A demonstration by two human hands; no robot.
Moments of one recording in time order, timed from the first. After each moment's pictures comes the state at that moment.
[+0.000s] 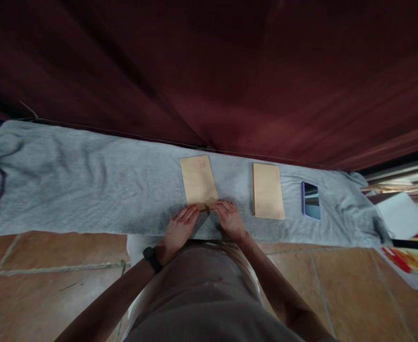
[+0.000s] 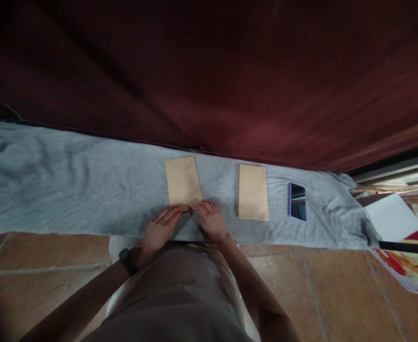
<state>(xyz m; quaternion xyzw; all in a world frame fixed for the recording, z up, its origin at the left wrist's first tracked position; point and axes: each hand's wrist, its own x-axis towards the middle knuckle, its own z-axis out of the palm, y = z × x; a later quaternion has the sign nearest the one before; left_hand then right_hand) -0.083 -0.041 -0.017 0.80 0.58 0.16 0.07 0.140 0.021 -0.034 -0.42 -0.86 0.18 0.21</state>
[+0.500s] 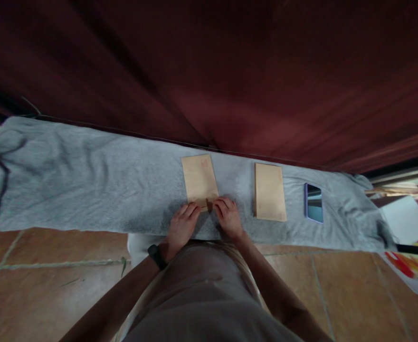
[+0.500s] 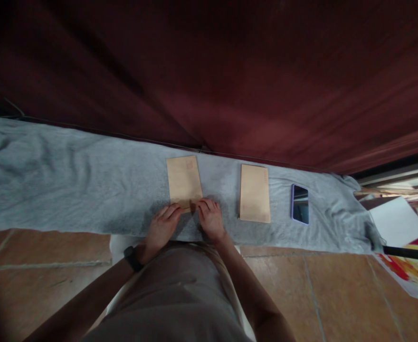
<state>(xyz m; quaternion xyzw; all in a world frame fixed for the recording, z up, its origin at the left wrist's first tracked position) -0.074 -0.035 -0.018 0.78 0.61 0.17 0.07 0.126 0.023 -0.034 -0.48 -0.83 0.18 0.24</state>
